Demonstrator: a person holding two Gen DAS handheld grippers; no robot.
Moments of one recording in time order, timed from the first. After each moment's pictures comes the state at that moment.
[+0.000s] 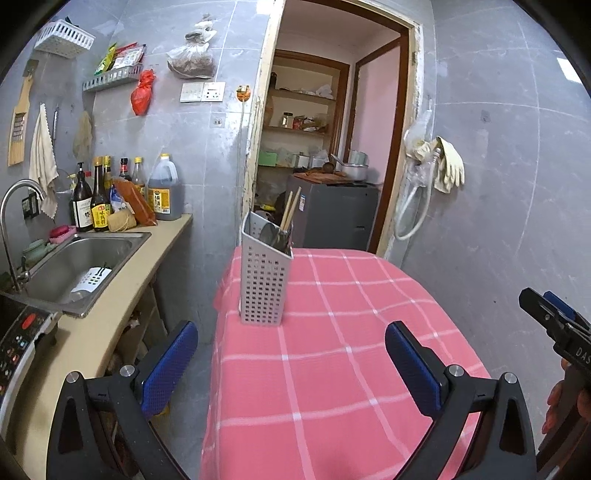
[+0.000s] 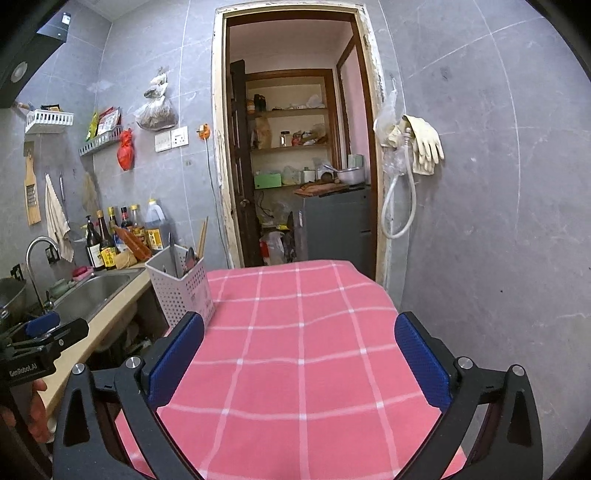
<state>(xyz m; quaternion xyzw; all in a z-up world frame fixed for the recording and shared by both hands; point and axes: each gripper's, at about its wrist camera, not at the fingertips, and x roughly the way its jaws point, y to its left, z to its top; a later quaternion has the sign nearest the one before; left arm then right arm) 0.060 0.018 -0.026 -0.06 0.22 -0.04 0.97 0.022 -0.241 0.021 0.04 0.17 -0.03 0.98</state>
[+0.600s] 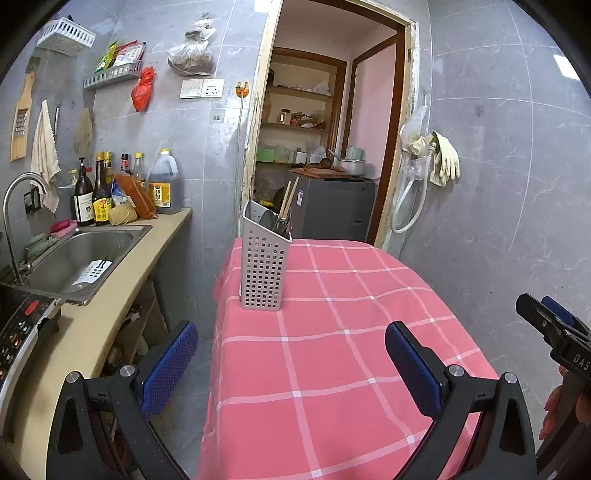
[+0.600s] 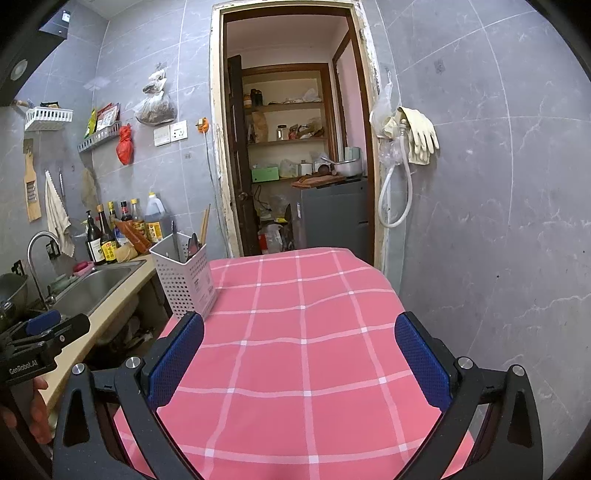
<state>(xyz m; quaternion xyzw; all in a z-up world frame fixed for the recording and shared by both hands) 0.042 0.019 -0.036 -0.06 0.23 -0.05 0.97 0.008 -0.236 0.008 0.04 0.18 -0.03 0.98</state>
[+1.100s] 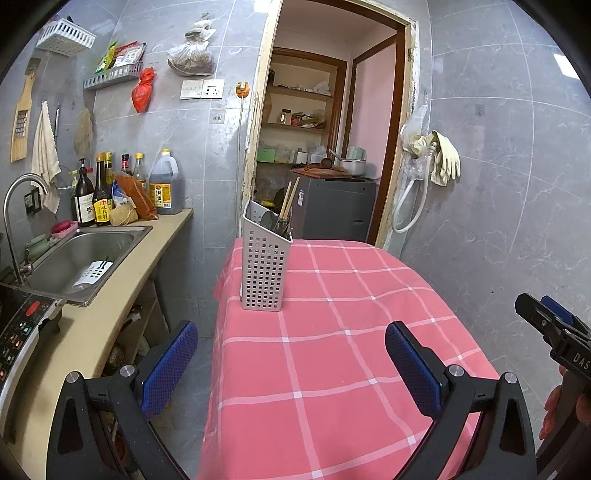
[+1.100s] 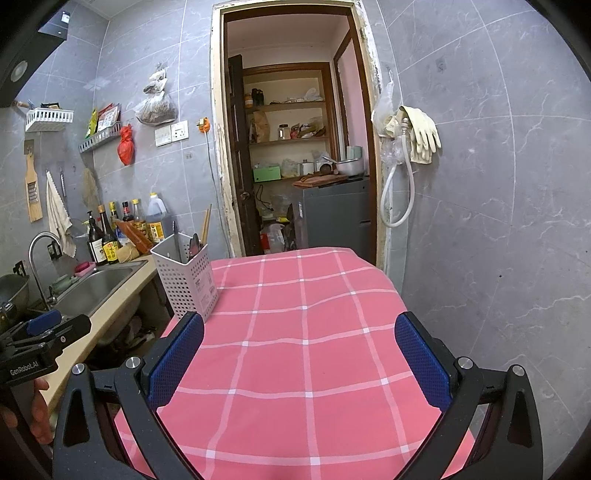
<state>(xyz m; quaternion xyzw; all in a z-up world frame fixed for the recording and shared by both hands) 0.042 0.018 -0.036 -0.05 0.23 -0.05 0.97 0.008 -0.233 0.008 0.04 0.18 -0.03 0.98</state>
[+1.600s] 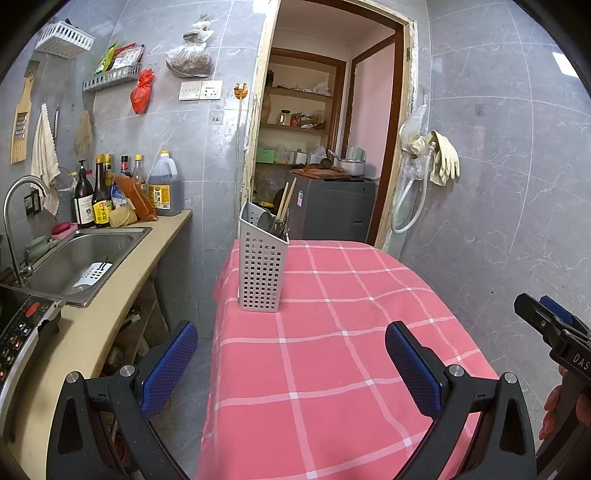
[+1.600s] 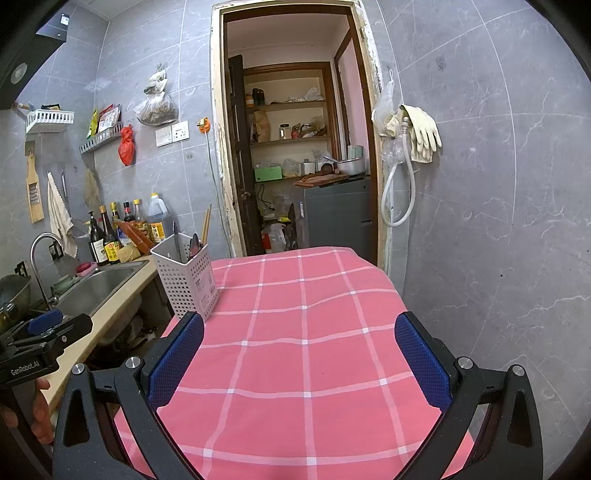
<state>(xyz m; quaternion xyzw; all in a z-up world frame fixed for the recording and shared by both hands) 0.042 0.016 -0.035 -0.05 0.23 -0.05 0.97 0.008 -0.231 0.008 0.04 0.18 -0.03 0.98</state>
